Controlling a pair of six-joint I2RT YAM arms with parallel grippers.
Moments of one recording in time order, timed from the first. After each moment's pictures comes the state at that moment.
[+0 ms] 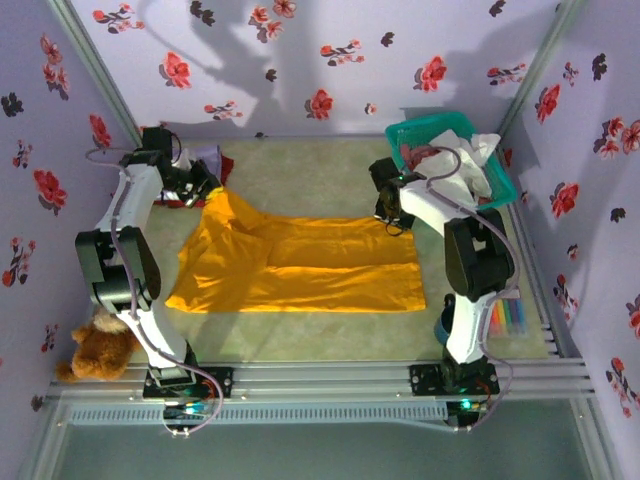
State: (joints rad) left arm 0.05 1.81 1.57 -0.88 0.57 -0.56; right arm 0.38 1.95 1.42 -0.76 0.26 0.75
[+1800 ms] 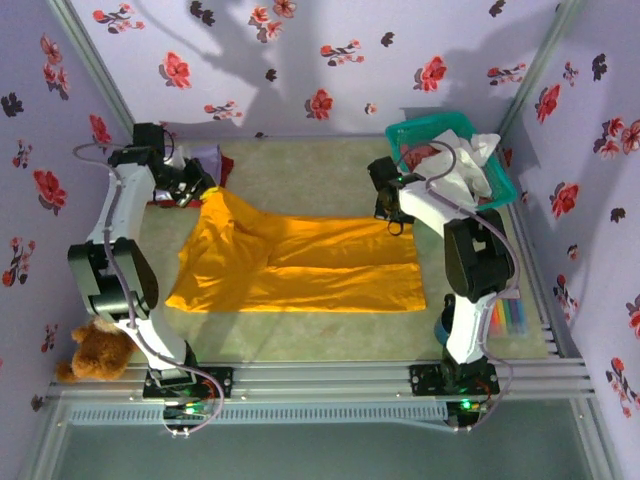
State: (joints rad) left arm 0.07 1.73 1.61 -1.01 0.56 -0.50; right arm 0.39 1.92 1.40 -0.71 0.34 0.63
